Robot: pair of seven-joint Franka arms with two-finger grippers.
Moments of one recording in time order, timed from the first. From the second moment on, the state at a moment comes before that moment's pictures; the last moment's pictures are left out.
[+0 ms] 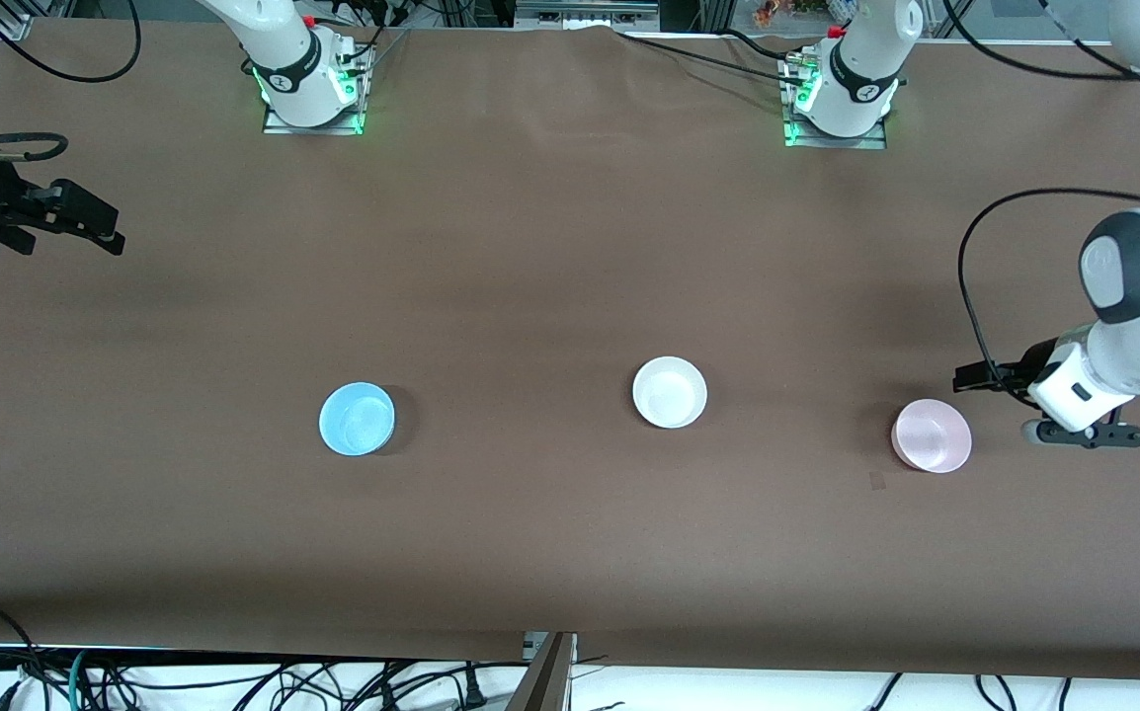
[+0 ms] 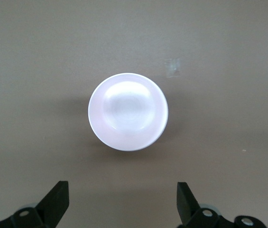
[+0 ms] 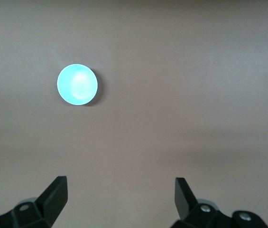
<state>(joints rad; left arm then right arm) 0.19 0.44 -0.07 -1.69 0.00 2.01 0.17 0.16 0.04 -0.13 -1.52 0.00 1.57 0.03</state>
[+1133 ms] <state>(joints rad) 0.25 0.67 -0.08 -1.68 0.00 2.33 0.41 0.16 0.05 -0.13 -1.52 0.00 1.56 0.03</state>
